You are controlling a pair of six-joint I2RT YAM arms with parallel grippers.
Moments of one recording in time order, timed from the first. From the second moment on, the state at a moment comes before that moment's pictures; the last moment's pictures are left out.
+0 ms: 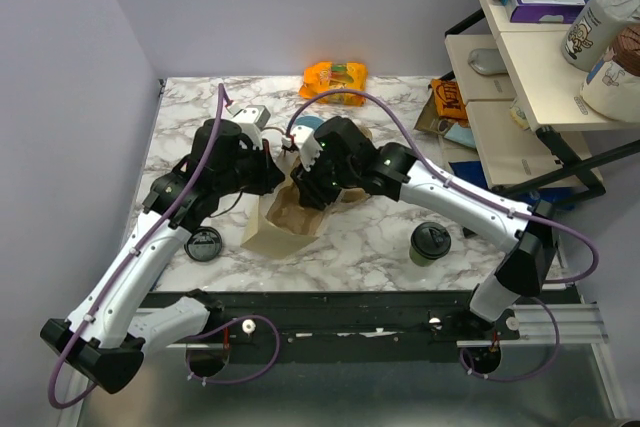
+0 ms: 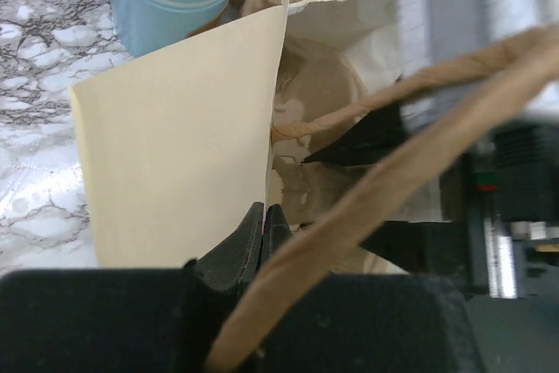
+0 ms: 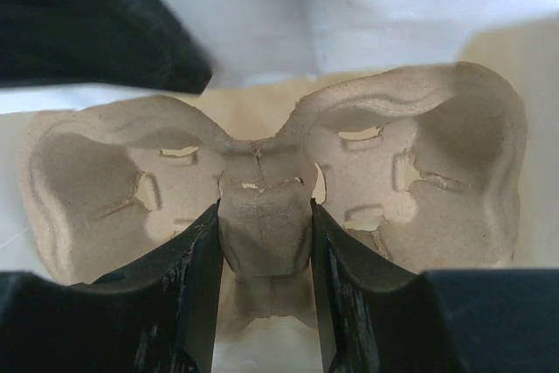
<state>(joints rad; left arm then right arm) -0.51 1.02 1.21 -0.75 0.16 -0.39 0.95 1.63 1.56 -0.65 -0.17 -0.05</state>
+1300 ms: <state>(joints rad) -0.41 0.99 1.11 -0.63 0.32 -0.53 1.00 1.52 1.19 -0.13 0.06 -0.09</state>
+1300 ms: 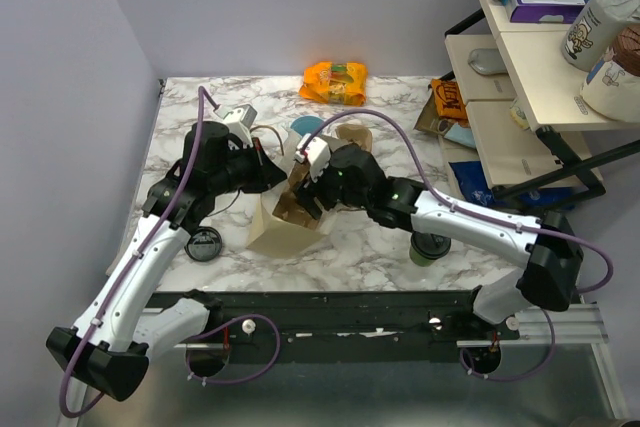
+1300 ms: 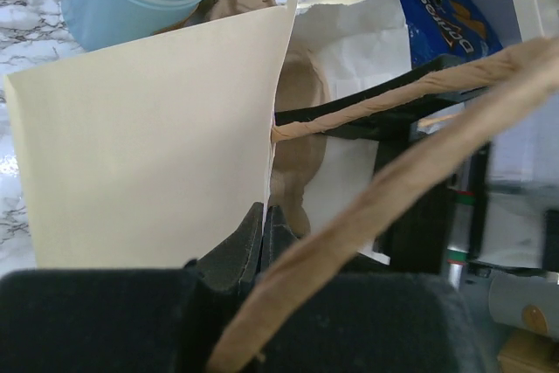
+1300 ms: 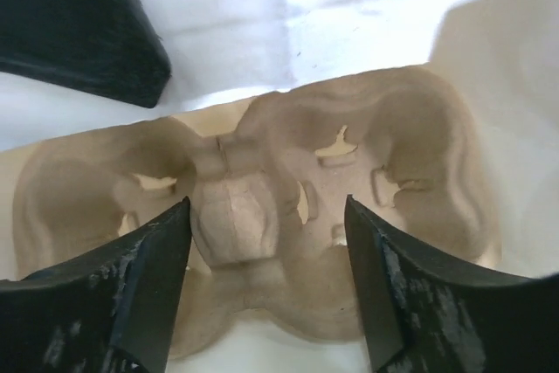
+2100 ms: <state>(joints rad) -0.40 0.98 1.11 -0.64 0.27 -0.53 1.00 1.17 1.34 -0.35 0.20 0.02</state>
